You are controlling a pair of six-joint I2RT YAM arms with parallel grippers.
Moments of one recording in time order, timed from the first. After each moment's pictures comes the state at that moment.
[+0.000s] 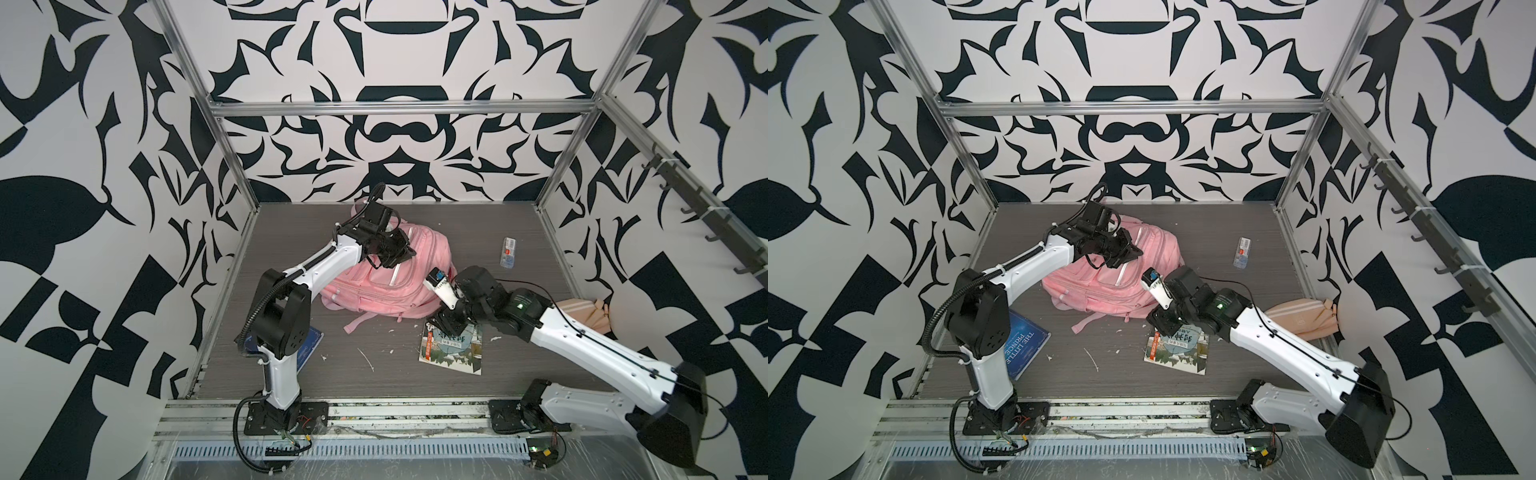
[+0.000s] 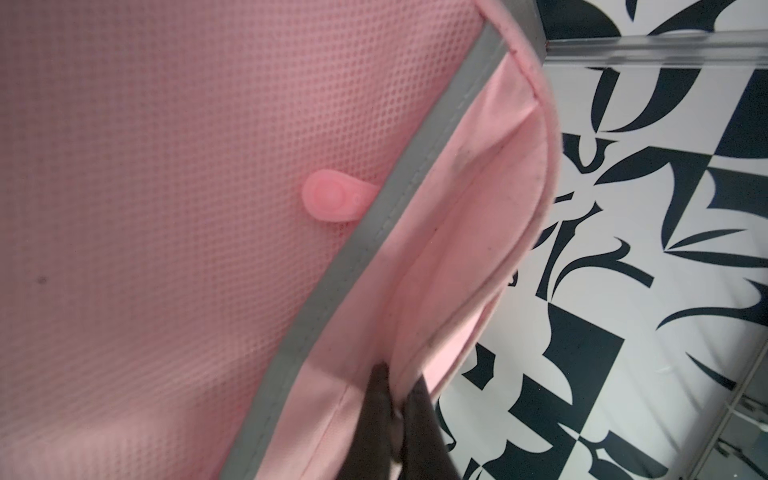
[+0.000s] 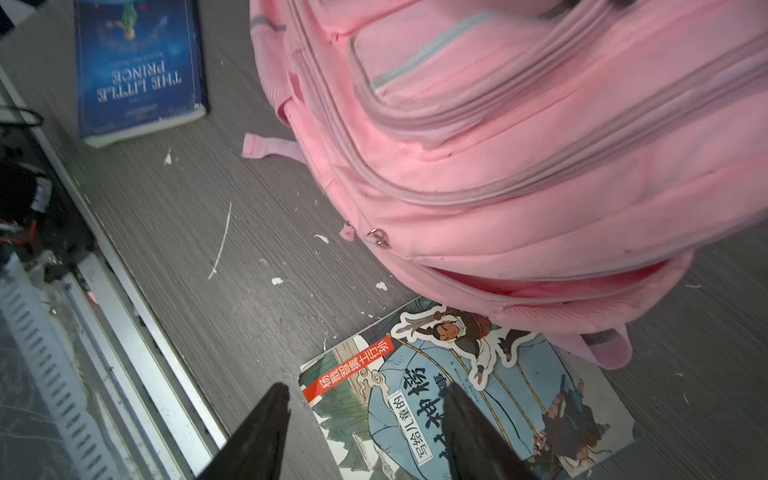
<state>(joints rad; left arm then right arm) -0.58 1.87 1.55 -0.49 0.51 -1.15 0.79 1.15 0.92 -0.68 -0.14 0.05</state>
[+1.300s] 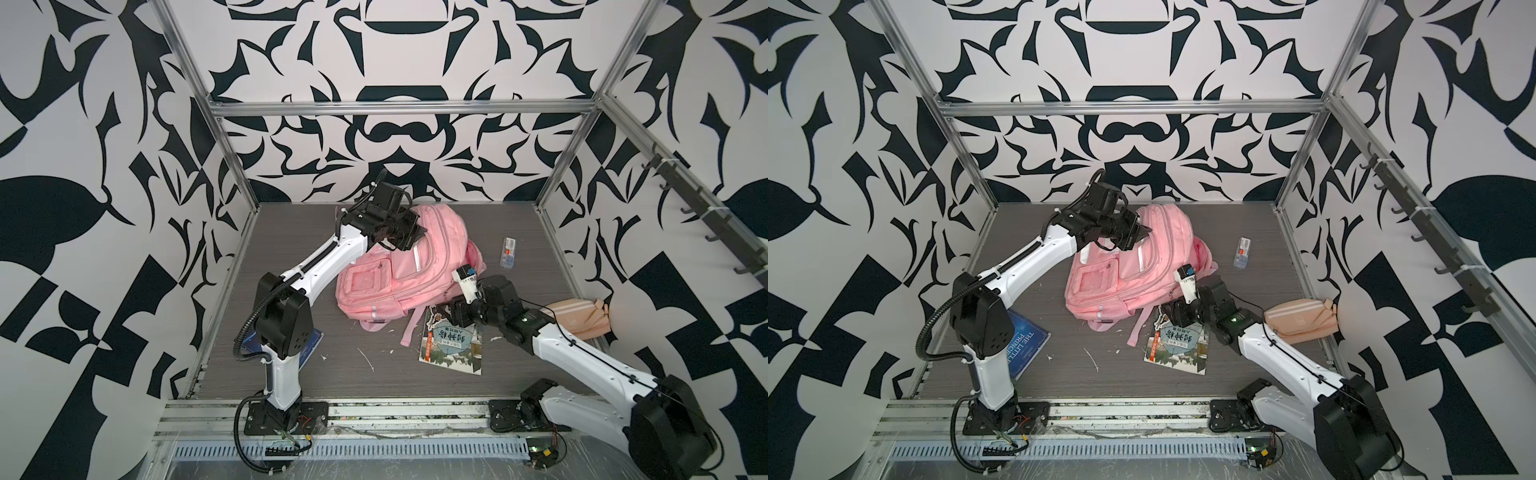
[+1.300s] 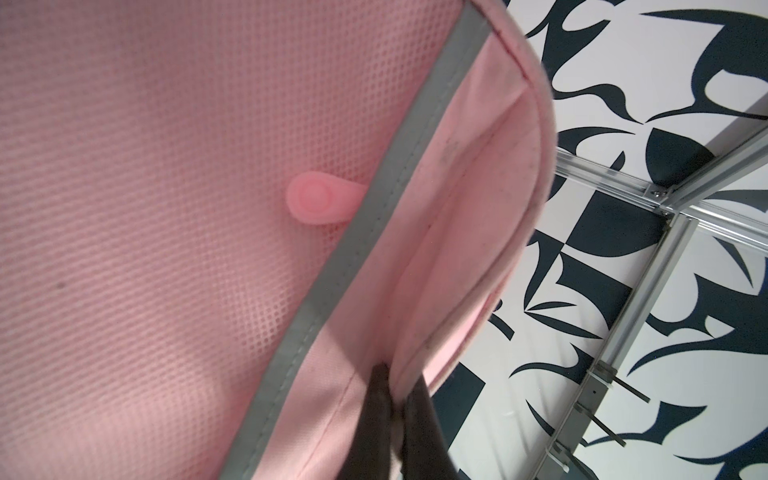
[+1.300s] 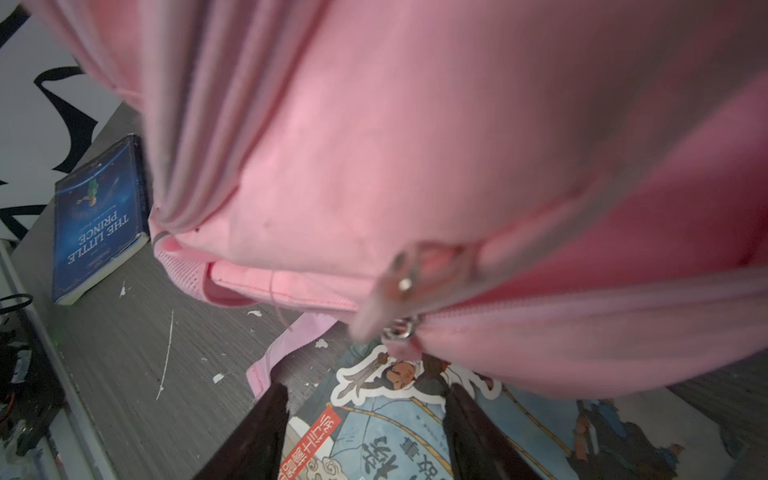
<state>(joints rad) -0.64 1.90 1.79 -0.53 0.40 -1.56 0.47 1.07 0.54 -0.15 -0.28 0.23</state>
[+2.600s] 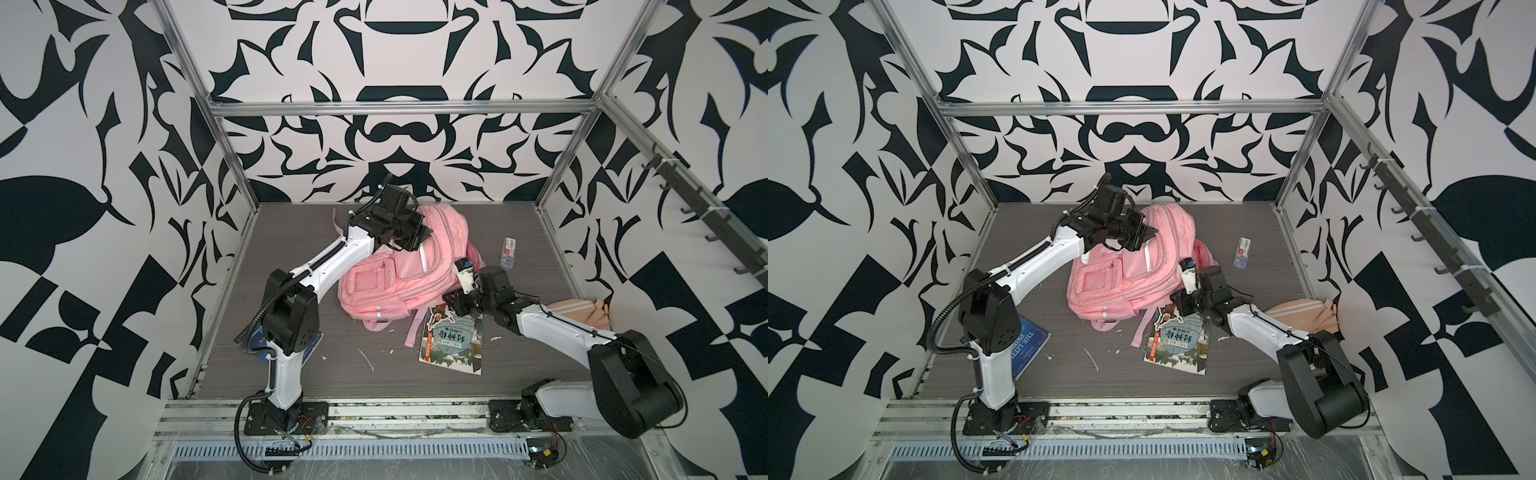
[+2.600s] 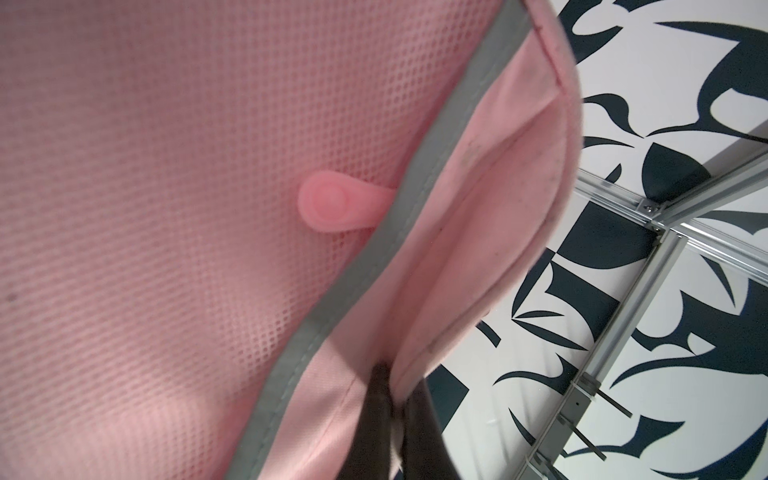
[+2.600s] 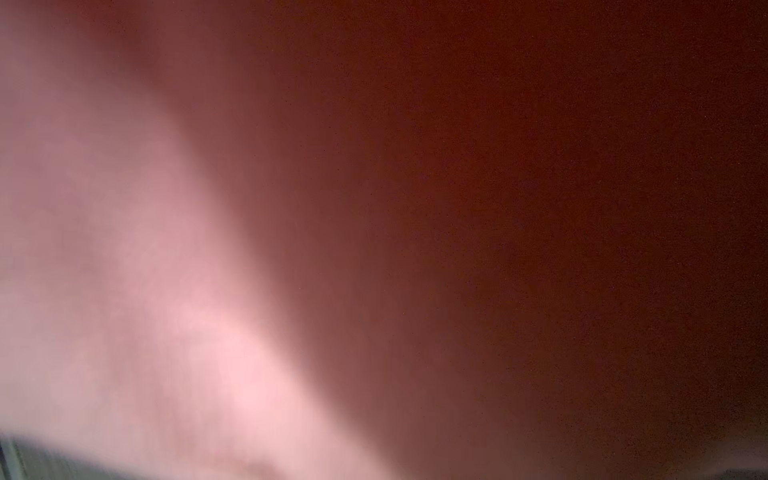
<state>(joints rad) -0.66 1.94 1.79 -0.47 0.40 -1.65 0.38 1.32 0.57 -0.01 -0.36 0.17</state>
